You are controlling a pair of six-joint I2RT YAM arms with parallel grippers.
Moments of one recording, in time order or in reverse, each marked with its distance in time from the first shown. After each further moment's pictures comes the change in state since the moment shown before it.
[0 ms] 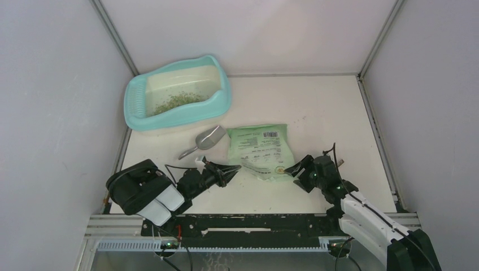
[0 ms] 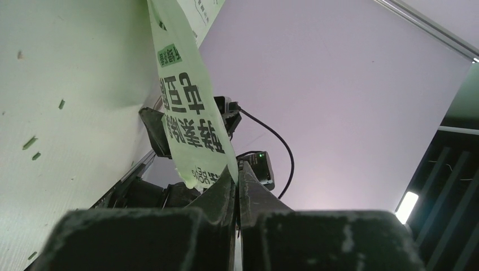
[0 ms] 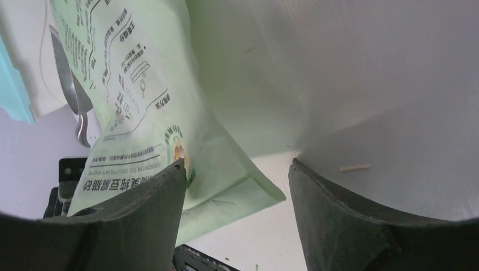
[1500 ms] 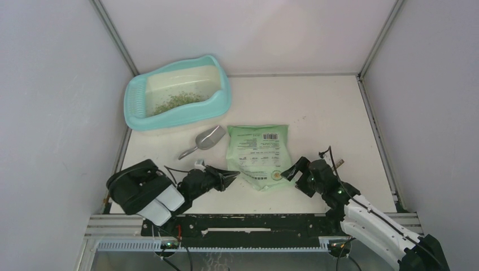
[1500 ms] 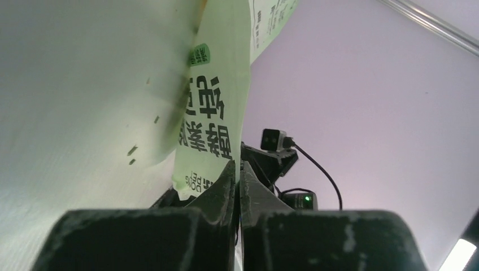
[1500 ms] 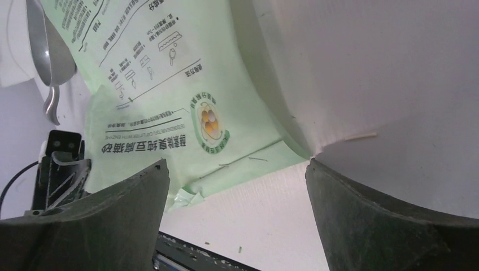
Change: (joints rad) left arm -0.001 -0.033 0.000 -0.218 -0.027 0.062; right arm 0.176 -0.105 0.032 -0.148 0.139 -0.016
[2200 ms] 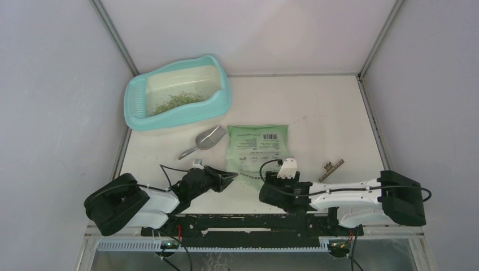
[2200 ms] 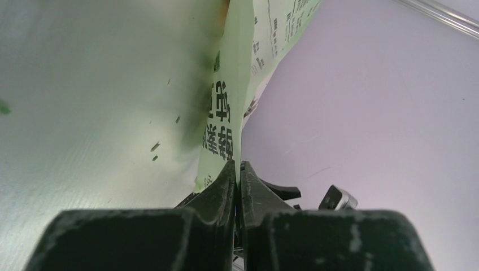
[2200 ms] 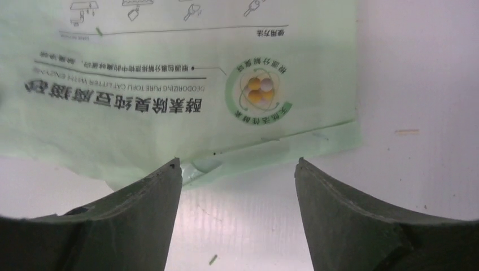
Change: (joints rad) left arm 0.000 -0.213 0.024 -0.311 -0.017 0.068; right arm 0.778 0.612 0.356 -0.164 0.775 0.063
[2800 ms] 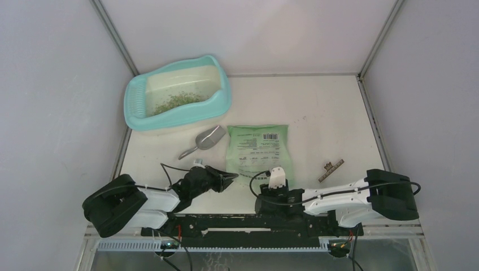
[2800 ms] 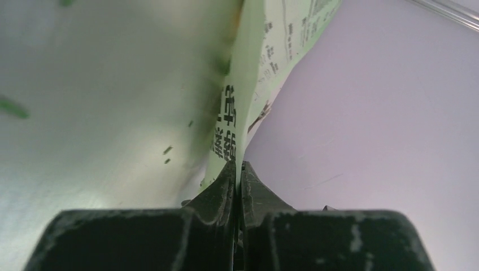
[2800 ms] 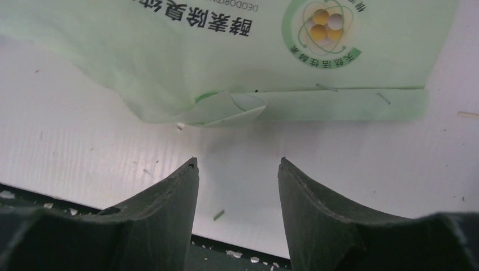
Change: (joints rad) left arm 0.000 -0.036 0.043 -0.126 0.000 0.027; right arm 0.100 0.053 0.000 0.040 -0.135 -0.108
